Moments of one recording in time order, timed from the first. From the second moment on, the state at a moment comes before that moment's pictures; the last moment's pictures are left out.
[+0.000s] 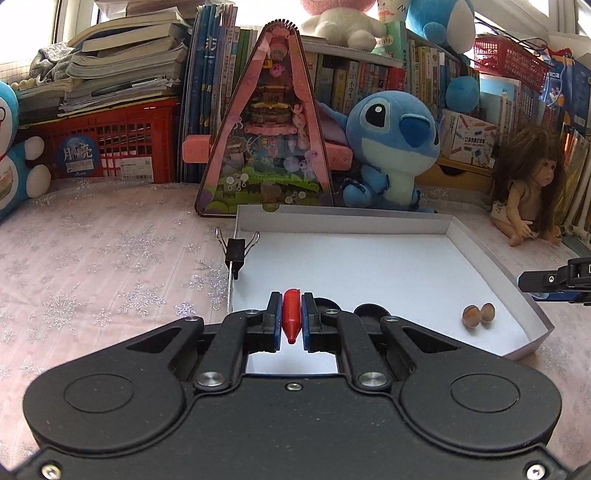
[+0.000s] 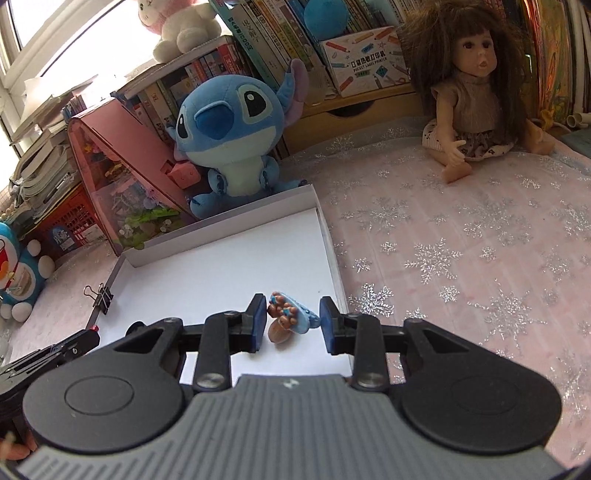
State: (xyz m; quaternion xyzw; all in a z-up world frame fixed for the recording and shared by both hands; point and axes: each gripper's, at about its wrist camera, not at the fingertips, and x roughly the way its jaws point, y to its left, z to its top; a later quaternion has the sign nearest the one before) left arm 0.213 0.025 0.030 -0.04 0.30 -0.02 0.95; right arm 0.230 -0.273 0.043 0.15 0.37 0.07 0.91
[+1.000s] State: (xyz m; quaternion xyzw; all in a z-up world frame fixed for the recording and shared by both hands) left arm 0.240 0.012 0.001 -0.01 0.32 -0.01 0.95; right arm 0.264 -0.242 0.019 0.12 0.42 -0.01 0.90
